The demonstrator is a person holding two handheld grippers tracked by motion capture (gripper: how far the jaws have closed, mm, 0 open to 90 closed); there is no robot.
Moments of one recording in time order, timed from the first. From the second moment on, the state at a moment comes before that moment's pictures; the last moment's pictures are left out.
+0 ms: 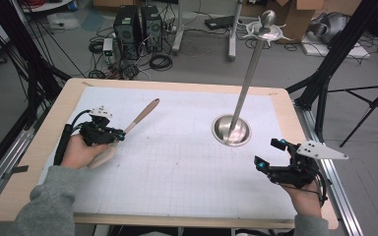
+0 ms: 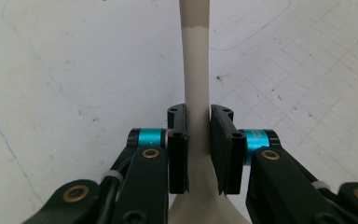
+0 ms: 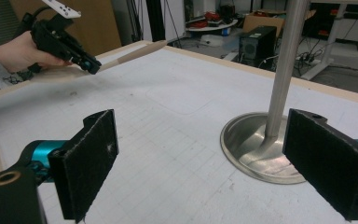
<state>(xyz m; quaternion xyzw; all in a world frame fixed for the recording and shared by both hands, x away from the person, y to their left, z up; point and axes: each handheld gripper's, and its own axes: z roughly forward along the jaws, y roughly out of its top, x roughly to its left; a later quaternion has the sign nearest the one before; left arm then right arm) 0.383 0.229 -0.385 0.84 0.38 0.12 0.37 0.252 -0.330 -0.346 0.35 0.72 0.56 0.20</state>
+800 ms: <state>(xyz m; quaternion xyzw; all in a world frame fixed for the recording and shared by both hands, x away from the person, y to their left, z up) 0.373 0.211 -0.353 0.84 0.33 0.12 0.42 0.253 -0.331 -0.347 0.35 0.72 0.57 0.19</state>
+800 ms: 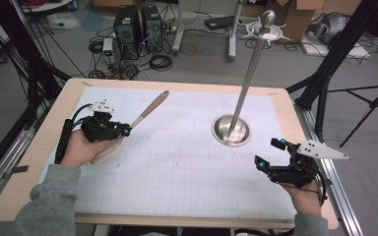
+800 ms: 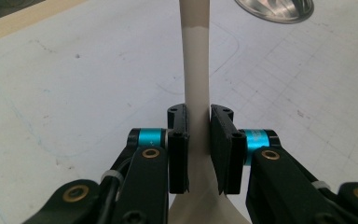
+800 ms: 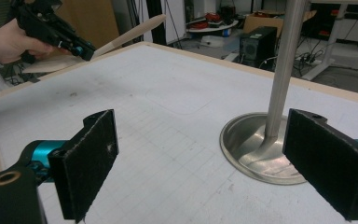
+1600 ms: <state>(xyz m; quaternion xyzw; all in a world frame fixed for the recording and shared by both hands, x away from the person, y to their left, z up) 0.371 0.197 -0.322 0.82 0.30 0.10 0.48 0.252 -0.335 -0.348 0.35 0.72 0.57 0.20</state>
